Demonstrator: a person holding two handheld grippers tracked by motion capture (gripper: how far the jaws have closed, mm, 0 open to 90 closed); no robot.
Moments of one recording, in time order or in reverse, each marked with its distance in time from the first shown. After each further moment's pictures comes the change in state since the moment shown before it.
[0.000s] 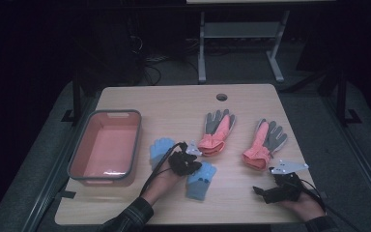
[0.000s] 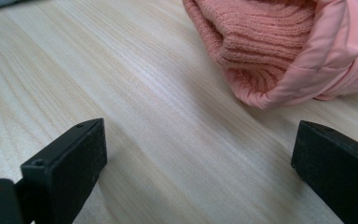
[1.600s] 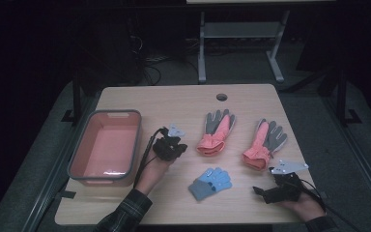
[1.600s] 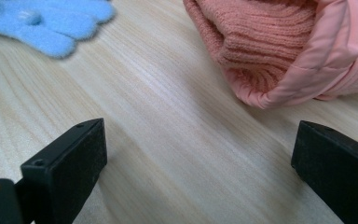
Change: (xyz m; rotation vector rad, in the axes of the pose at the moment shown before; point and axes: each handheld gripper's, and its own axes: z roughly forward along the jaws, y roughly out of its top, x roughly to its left) left arm 0.048 -0.006 -0.048 -0.100 0.215 -0.236; right arm 0.000 0.000 0.000 0.001 0.000 0.001
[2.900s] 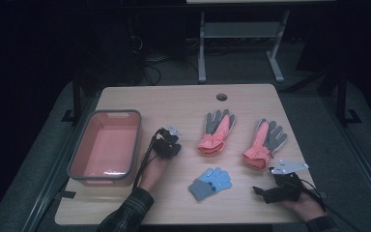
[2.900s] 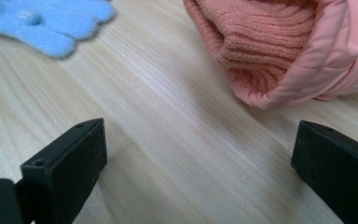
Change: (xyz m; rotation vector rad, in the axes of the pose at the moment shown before) left arm 0.005 -0.011 0.037 0.095 0.077 -0.011; right arm 0.000 0.000 0.000 0.000 0.002 -0.002
